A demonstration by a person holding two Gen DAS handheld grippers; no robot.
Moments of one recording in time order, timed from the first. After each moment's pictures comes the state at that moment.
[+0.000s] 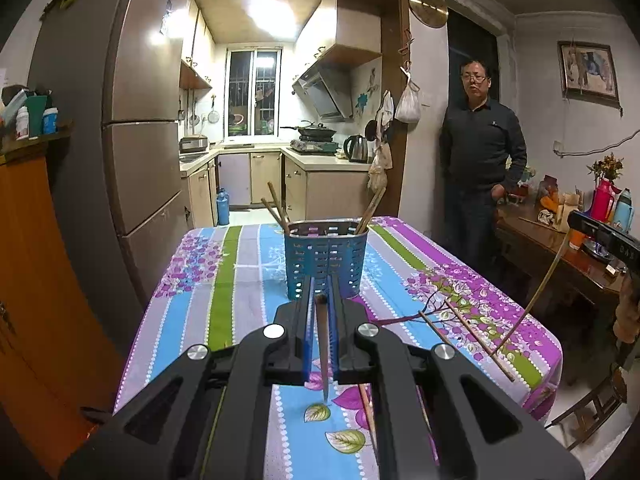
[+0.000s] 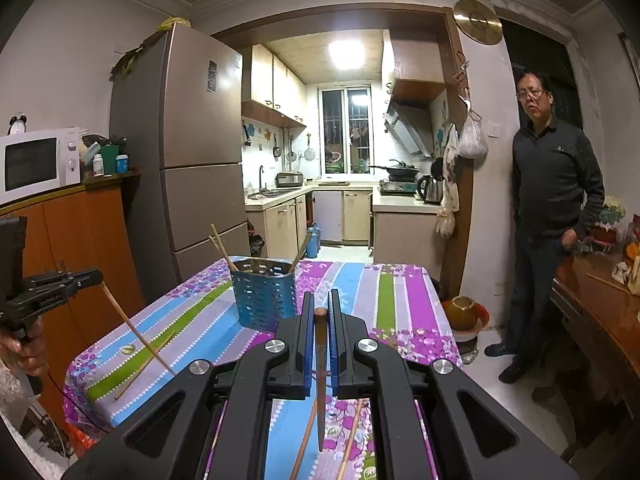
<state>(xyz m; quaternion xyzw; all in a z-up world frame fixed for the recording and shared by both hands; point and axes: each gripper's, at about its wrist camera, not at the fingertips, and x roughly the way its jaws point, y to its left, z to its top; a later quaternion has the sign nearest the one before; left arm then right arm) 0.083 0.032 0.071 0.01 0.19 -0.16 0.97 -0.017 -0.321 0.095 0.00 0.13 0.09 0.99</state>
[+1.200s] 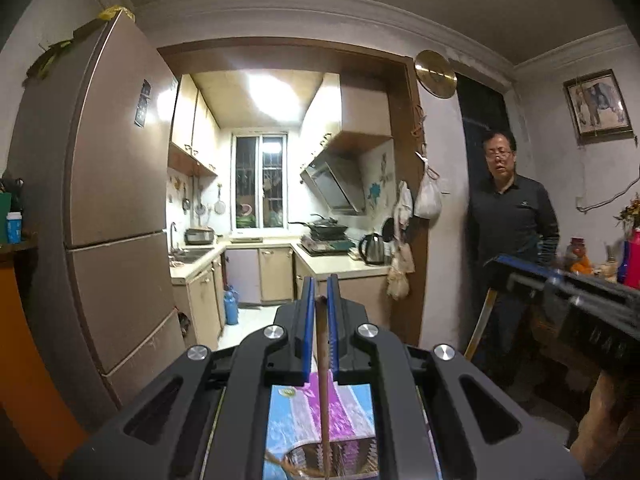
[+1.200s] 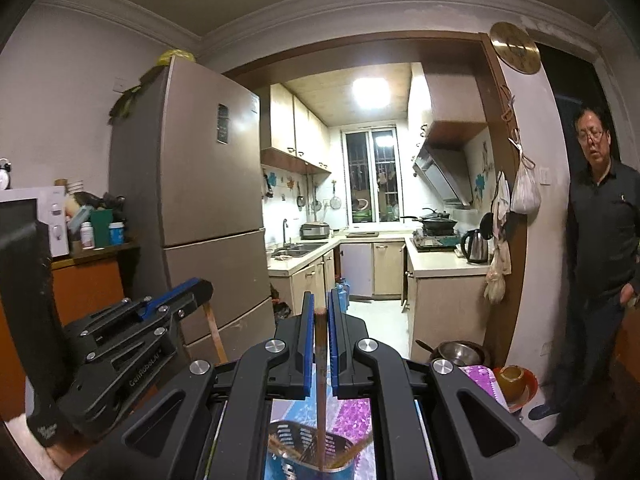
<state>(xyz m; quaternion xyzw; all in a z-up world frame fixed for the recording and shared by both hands) 0.280 -0.043 0.189 0.01 0.02 -0.13 0.99 0.230 -0.221 0.213 0.03 0.06 0.12 0.99</state>
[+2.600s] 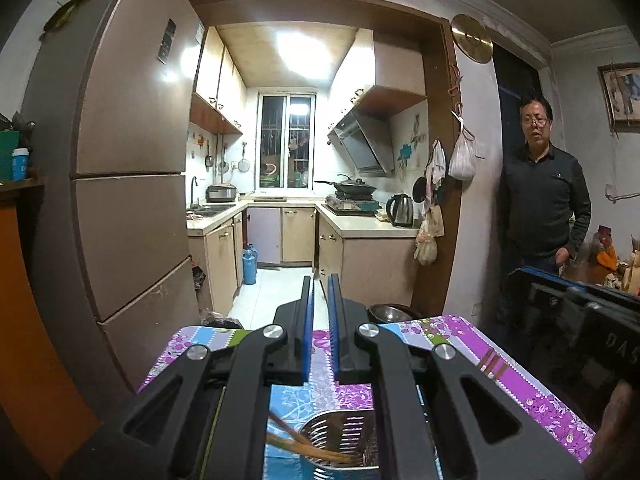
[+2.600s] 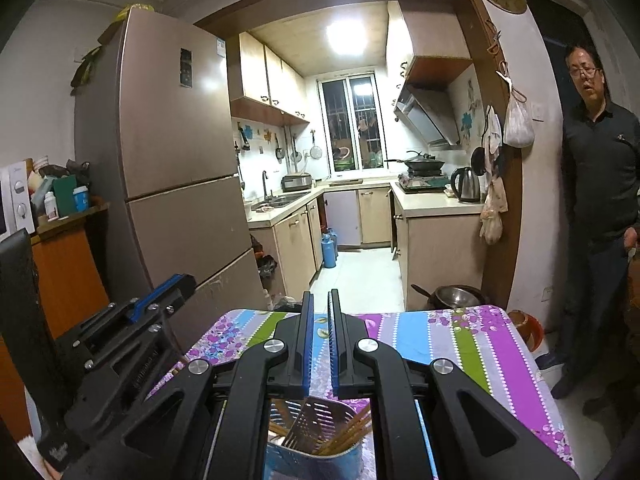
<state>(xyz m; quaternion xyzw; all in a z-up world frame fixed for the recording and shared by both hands) 0.333 -0.022 0.120 -0.01 0.09 -0.09 0.99 0.283 -0.210 0.130 0.06 0.15 0.09 0.98</state>
